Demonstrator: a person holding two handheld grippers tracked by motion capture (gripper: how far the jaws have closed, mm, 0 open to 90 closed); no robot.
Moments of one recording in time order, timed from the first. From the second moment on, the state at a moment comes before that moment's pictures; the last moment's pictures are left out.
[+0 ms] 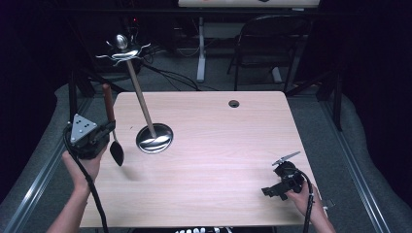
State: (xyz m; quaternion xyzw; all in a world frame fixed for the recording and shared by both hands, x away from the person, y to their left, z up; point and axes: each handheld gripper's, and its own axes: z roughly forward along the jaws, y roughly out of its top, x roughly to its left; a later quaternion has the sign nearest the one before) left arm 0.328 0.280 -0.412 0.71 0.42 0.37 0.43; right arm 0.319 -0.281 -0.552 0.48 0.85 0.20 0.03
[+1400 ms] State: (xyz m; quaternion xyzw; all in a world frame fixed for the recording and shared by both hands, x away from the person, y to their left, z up) left arm 0.356 0.245 -0.376 0.66 0.46 0.41 0.43; right arm 0.318 -0.282 -0.551 0.48 0.86 0.20 0.04
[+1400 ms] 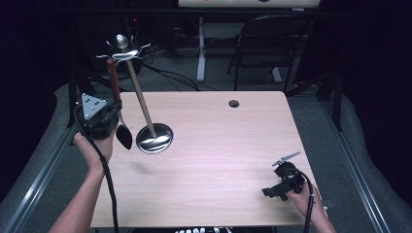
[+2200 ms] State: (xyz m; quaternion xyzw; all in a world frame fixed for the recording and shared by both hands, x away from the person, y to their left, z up) left arm 0.368 0.248 -0.380 0.66 0.47 0.43 0.40; right arm 0.317 -0.280 -0.552 0.48 0.85 0.21 0.03
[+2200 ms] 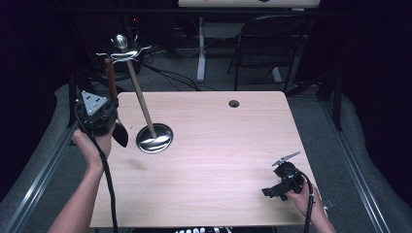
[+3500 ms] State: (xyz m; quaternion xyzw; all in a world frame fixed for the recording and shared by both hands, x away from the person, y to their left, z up) left arm 0.355 0.237 -0.390 0.69 0.40 0.40 0.44; right arm 0.317 -0.280 -0.550 0.47 0.86 0.20 0.04
